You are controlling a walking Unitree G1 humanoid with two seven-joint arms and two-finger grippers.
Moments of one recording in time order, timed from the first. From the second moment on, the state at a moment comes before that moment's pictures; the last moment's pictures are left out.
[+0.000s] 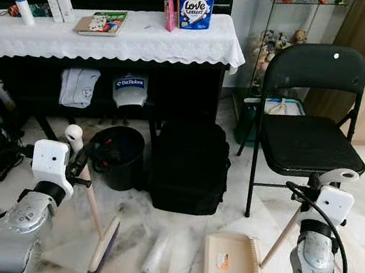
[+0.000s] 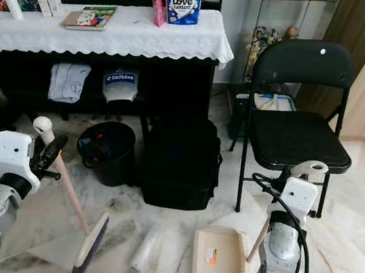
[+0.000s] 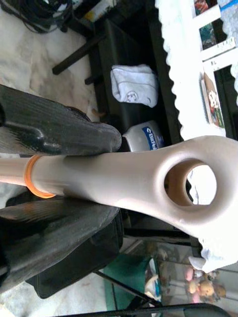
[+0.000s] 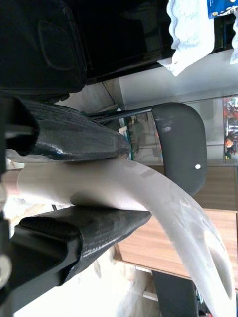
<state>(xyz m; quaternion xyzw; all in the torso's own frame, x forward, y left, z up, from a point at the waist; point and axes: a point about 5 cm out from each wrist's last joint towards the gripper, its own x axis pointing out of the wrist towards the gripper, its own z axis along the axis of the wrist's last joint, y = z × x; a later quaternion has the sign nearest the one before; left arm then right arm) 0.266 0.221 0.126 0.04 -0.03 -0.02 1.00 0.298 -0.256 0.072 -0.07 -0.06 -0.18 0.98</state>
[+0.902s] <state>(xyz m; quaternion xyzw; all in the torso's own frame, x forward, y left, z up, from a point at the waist) 0.275 0.230 0.125 -0.03 0.01 0.05 1.00 0.287 -0.266 0.069 -0.11 -0.07 -0.18 0.97</state>
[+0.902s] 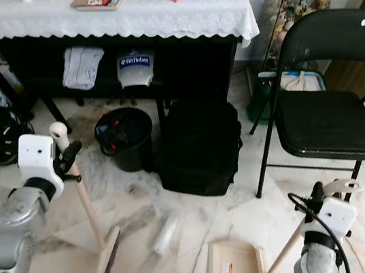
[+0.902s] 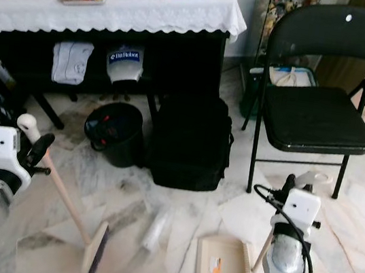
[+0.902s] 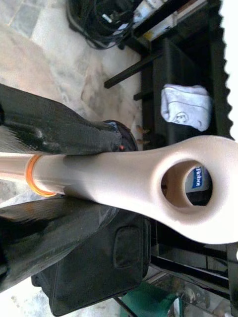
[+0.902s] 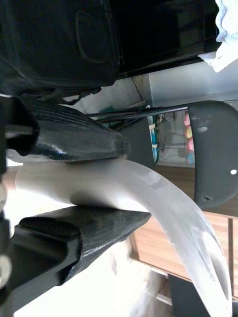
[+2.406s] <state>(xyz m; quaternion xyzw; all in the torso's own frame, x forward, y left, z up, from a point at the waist) 0.272 0.235 0.137 -0.03 -0.03 0.05 1.00 0.301 -0.275 0.106 -0.16 -0.14 -0.22 0.95</state>
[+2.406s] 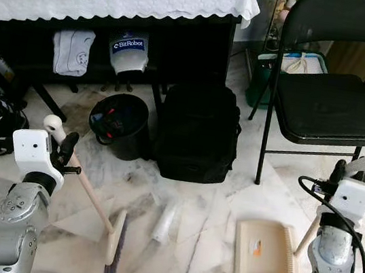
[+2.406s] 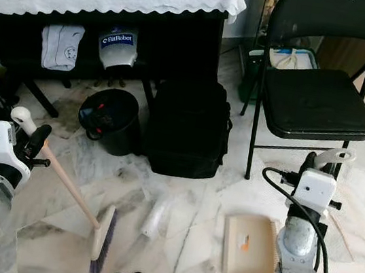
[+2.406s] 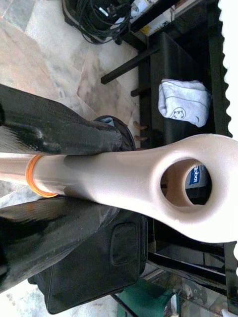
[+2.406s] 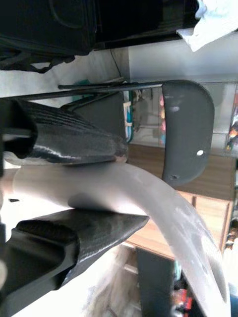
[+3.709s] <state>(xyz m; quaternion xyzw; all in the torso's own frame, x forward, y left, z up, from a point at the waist) 0.269 0.233 0.134 -0.07 -0.02 0.05 1.00 0.295 -0.284 0.088 -0.06 -0.10 -0.23 0.97</state>
